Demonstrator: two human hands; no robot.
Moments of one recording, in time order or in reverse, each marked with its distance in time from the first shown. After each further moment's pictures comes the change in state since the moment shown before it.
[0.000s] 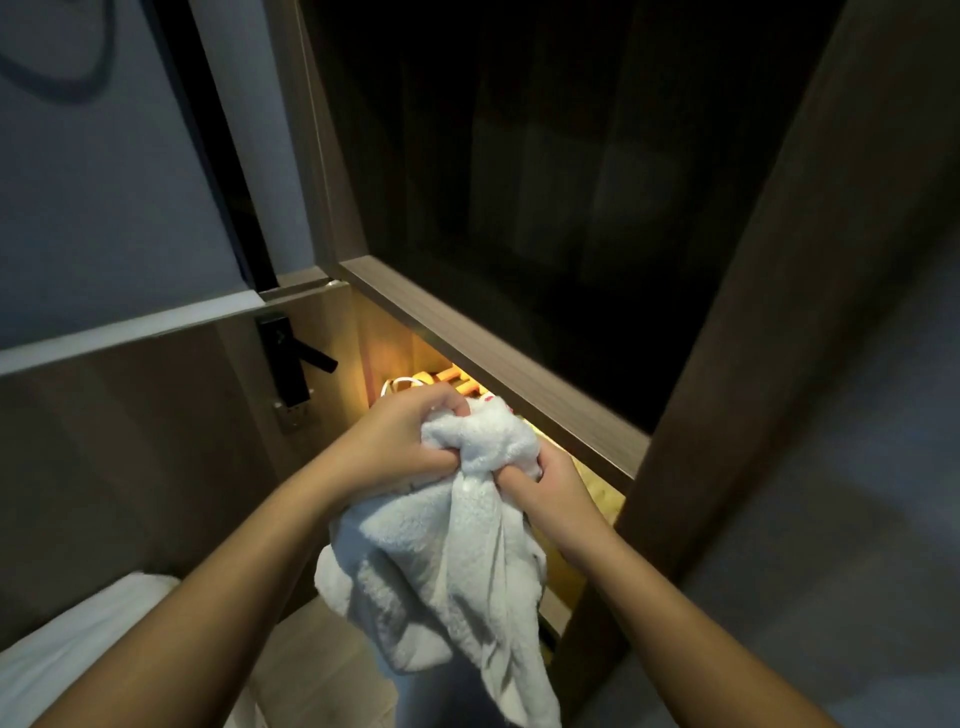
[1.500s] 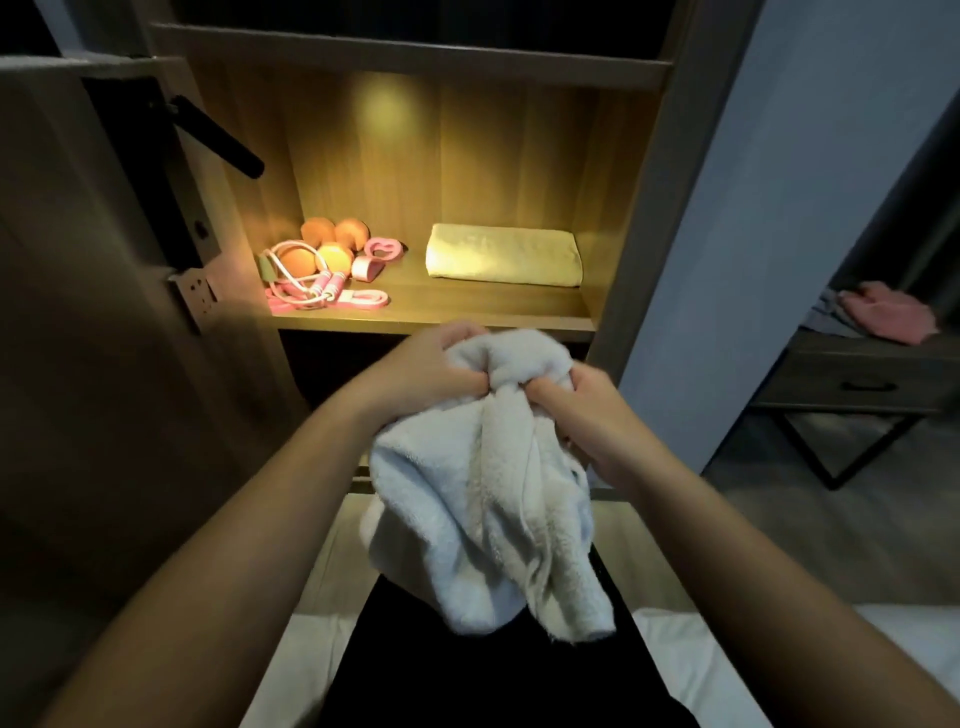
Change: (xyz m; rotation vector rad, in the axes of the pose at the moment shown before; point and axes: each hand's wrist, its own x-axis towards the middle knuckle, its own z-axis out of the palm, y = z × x) left_hand -0.124 -0.394 0.003 -0.380 -0.718 0.397; right_hand -0.060 0.188 0.425 -0.081 0.924 0.226
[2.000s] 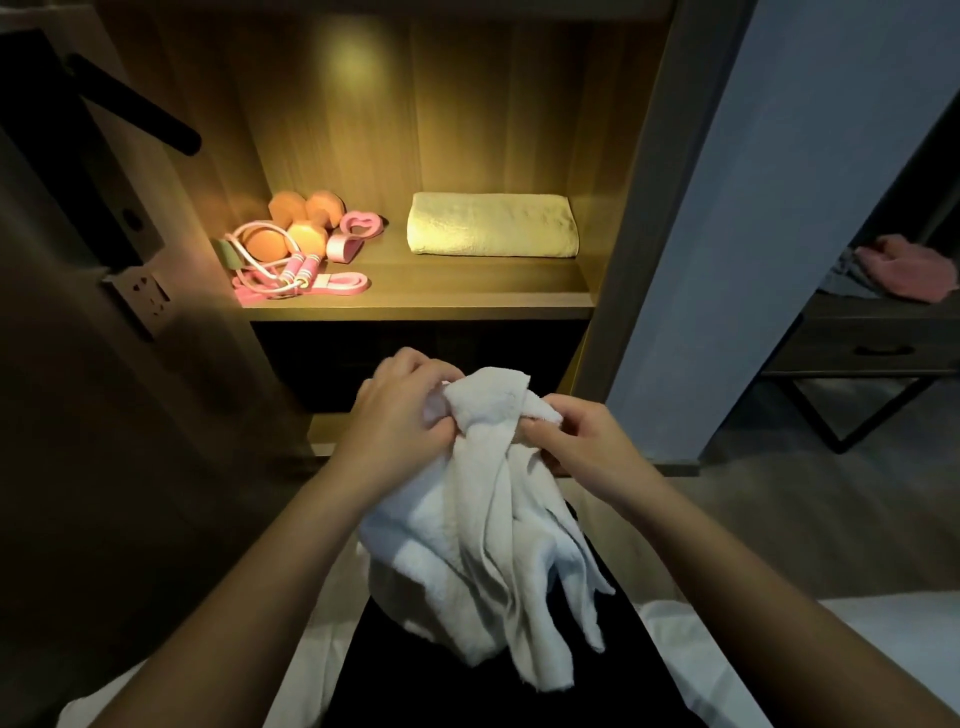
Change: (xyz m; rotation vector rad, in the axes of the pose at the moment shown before) left_hand 0.002 -0.046 0.029 0.529 0.256 0.022; right_hand 0.025 0.061 -0.015 -0.094 -0.097 -0.015
